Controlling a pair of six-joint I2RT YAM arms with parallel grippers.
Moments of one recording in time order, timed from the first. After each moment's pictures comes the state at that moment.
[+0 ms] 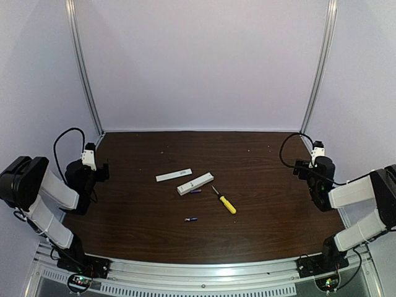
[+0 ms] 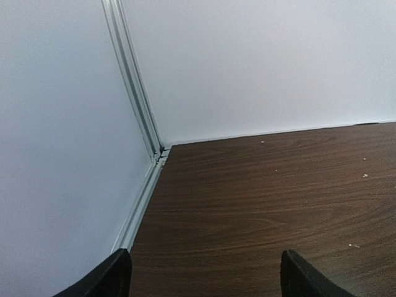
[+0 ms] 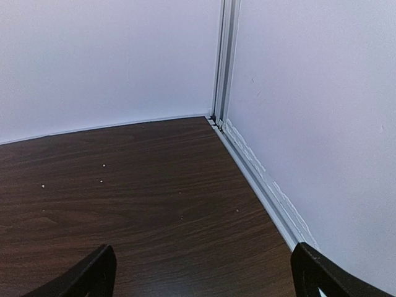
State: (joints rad) left arm -0.03 1.56 0.26 1.19 -0.14 0.15; right arm 0.15 1.36 0.31 0.81 0.46 0.09
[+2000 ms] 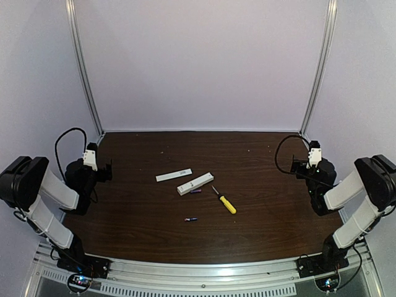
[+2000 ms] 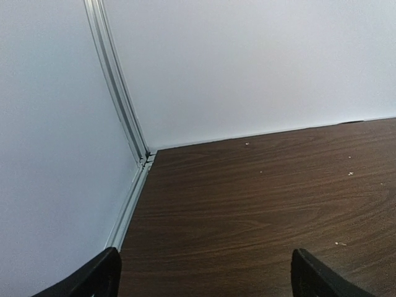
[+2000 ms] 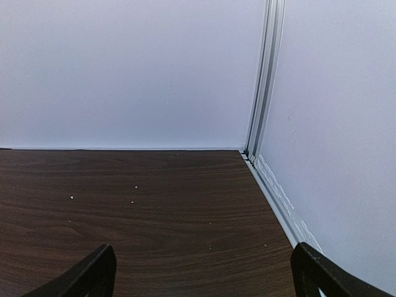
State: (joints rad) left arm -0.03 1.56 0.26 1.20 -0.06 0.17; right arm 0.11 1.55 0.27 1.23 0.26 -0.03
